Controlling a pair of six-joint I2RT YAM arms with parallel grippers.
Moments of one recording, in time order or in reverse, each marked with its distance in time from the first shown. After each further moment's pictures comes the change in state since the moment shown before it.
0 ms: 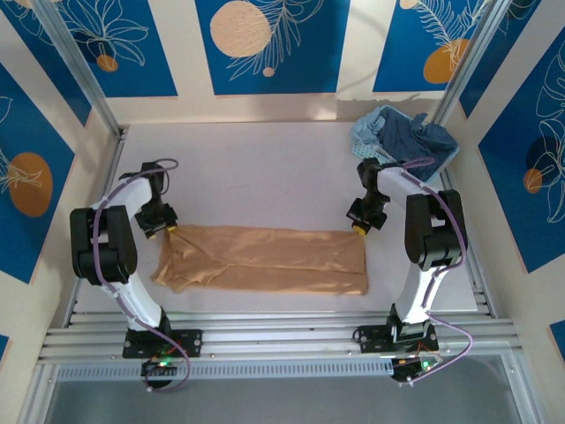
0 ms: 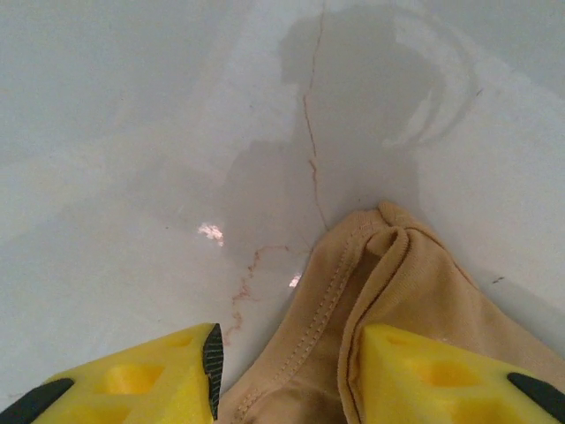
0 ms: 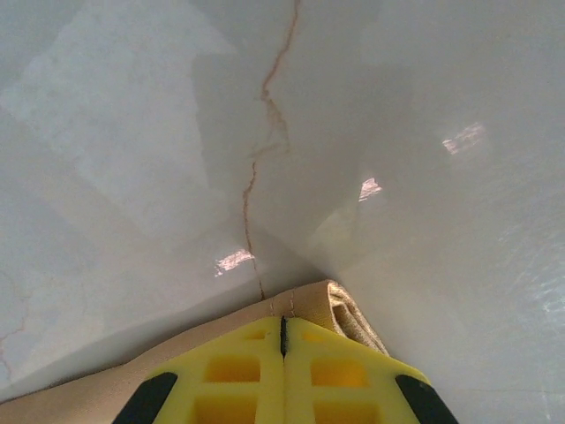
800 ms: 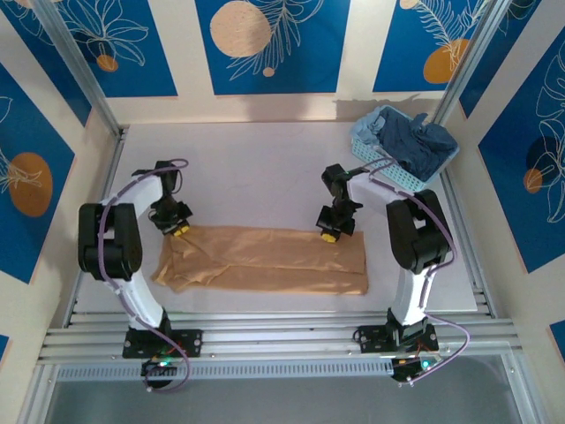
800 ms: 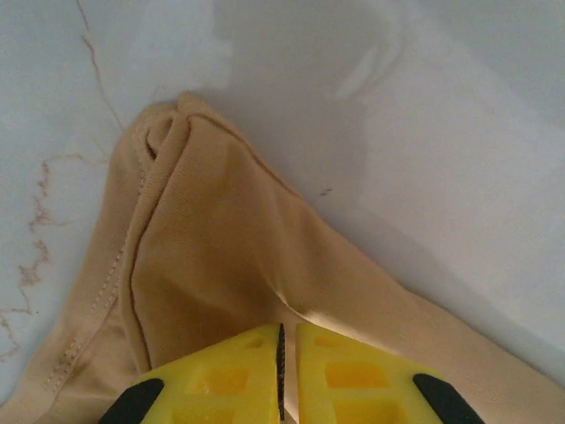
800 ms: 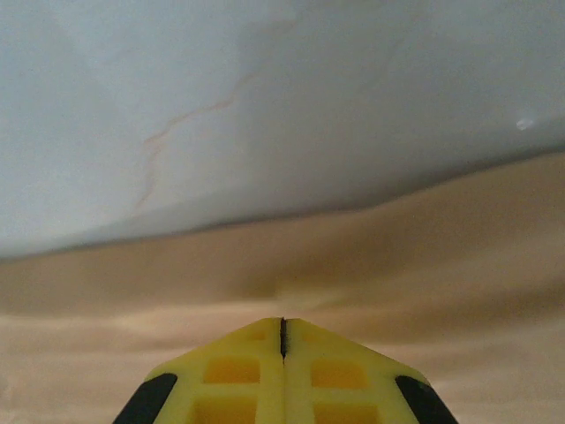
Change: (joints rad) left arm -0.085 0.046 0.015 -0.022 0.177 -0.138; right arm 0.220 0.040 0.010 0.033 -0.143 0.029
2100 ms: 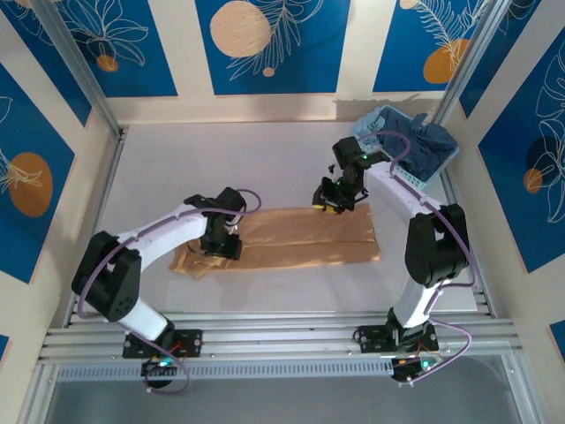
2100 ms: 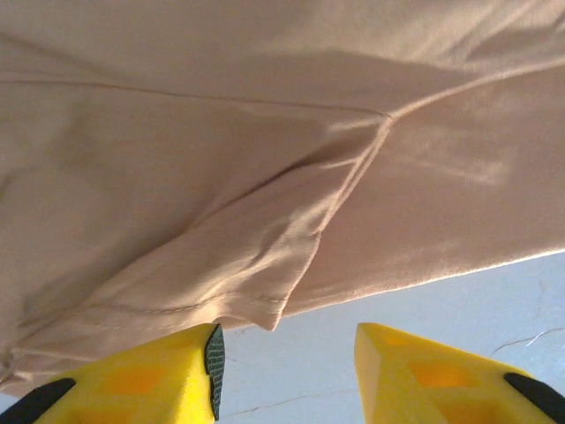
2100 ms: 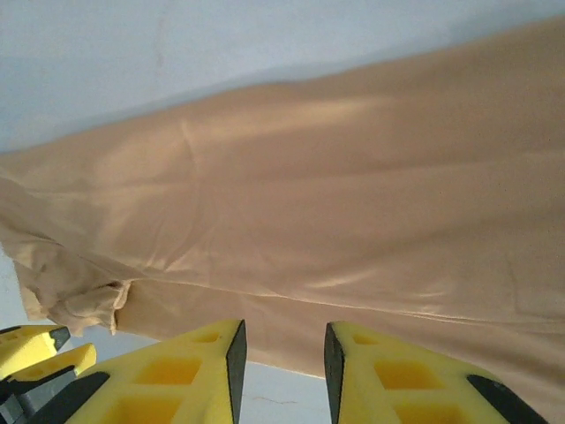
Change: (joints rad) left arm -0.593 -0.260 -0.172 -0.004 -0.007 0.206; right arm -0.031 -0.166 0.111 0.058 -0.138 -0.182
